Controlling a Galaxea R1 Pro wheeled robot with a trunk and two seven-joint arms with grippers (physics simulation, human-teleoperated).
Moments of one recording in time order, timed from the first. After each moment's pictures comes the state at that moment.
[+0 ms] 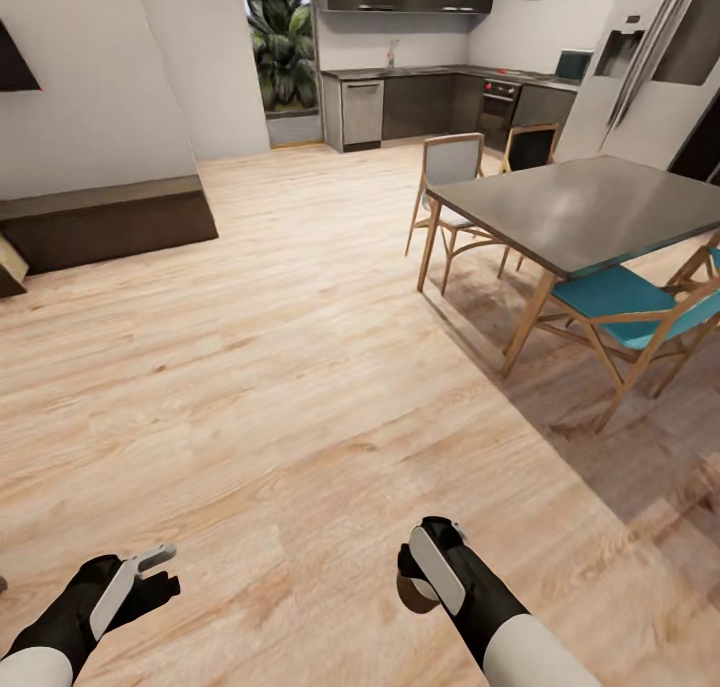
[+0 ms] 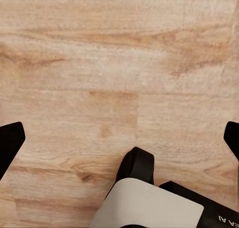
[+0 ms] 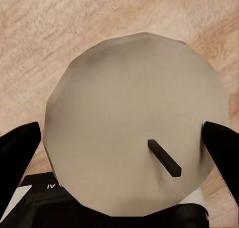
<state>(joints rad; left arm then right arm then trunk) -0.53 0.24 0.18 -0.59 0.31 0.71 0.13 -0.58 0.14 0.35 -0.75 -0.68 0.74 -0.68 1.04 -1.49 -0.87</state>
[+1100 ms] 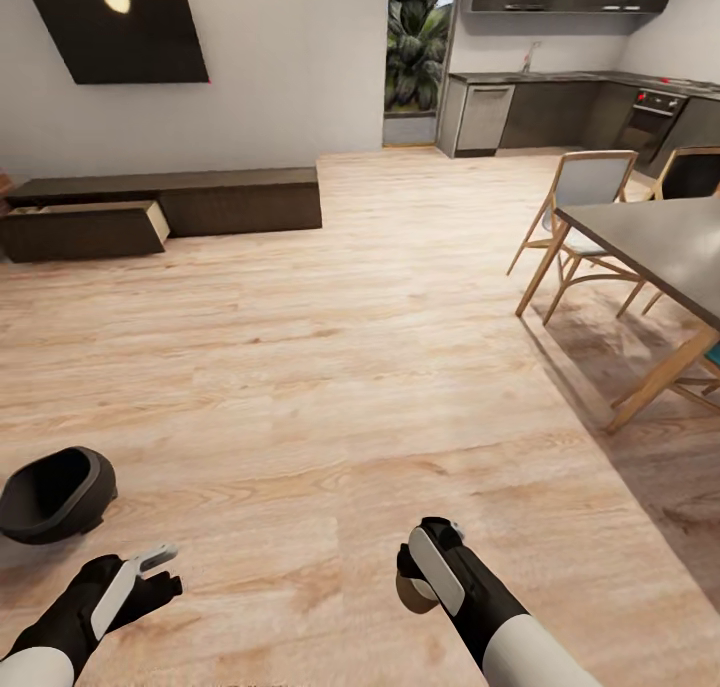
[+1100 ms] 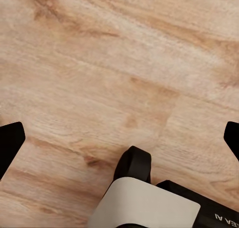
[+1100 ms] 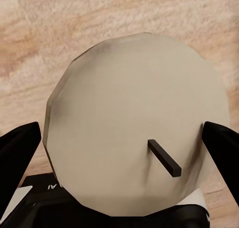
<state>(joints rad) -0.53 0.23 0.18 -0.59 0.32 0.72 0.12 -0.58 0.14 0.35 -0.75 -0.68 0.73 -0.68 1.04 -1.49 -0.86</state>
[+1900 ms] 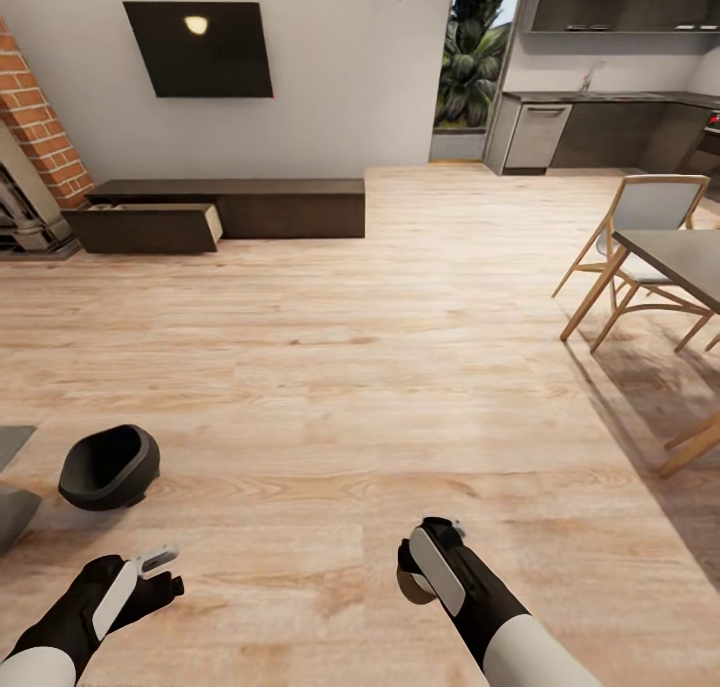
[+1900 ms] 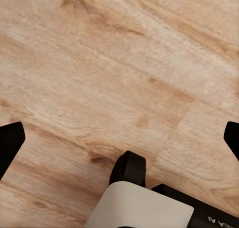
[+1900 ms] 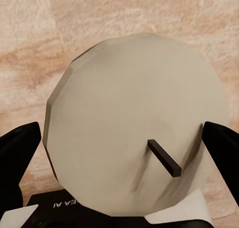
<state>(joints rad) -0.53 0.23 0.18 -0.59 0.32 0.72 0.12 -0.58 0.14 0.36 -0.75 -0.68 0.68 -0.67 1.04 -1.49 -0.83</state>
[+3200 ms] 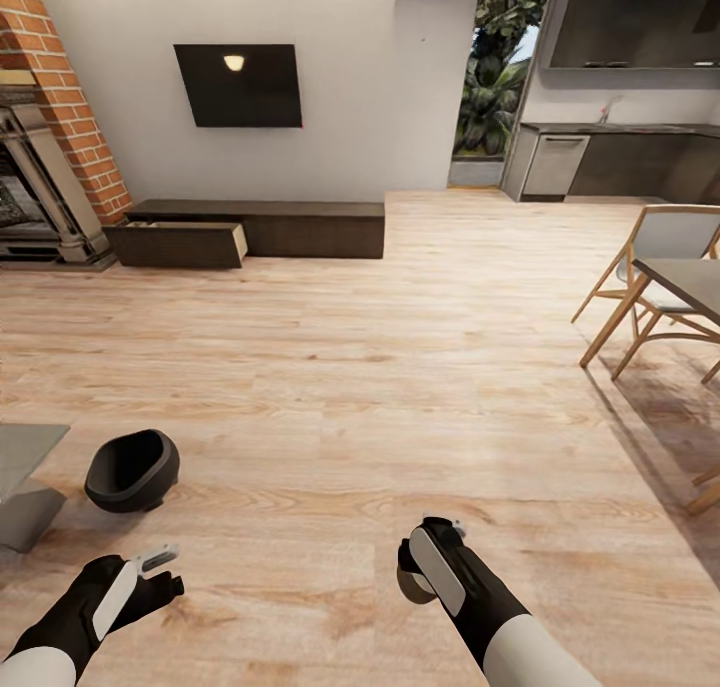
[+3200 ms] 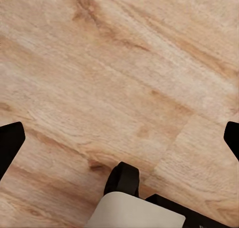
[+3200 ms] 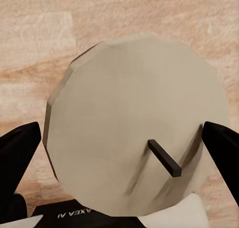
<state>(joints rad) -0.53 0.23 0.18 -0.59 0.31 0.71 0.12 -0.58 0.14 0.36 -0.75 -0.68 0.68 -0.67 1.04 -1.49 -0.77</state>
